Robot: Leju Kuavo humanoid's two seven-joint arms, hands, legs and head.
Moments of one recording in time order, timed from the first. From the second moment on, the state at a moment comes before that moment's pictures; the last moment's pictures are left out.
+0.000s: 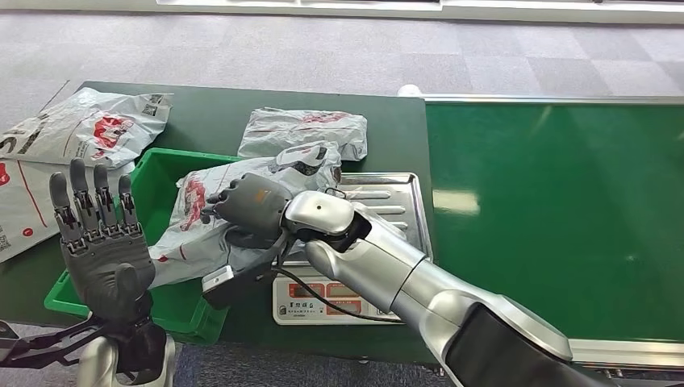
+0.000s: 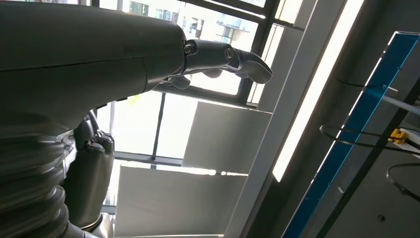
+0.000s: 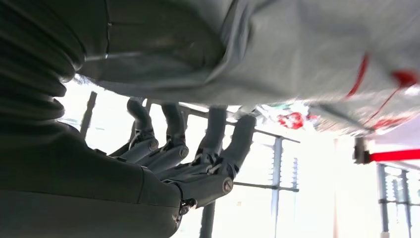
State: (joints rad) left arm -0.02 -0.27 0.08 -1.74 0.33 -0.51 -0.70; right arm -0.94 0.26 1.00 -0.74 0.99 0.02 -0.45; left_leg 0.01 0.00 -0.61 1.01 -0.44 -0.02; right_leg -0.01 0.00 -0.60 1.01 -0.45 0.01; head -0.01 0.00
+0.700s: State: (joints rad) left arm -0.02 -0.27 0.13 -1.74 0.32 -0.54 -0.70; right arm -0.78 0.05 0.32 -1.40 0.55 0.01 -0.57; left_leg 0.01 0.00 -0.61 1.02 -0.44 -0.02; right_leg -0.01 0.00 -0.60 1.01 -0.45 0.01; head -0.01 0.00
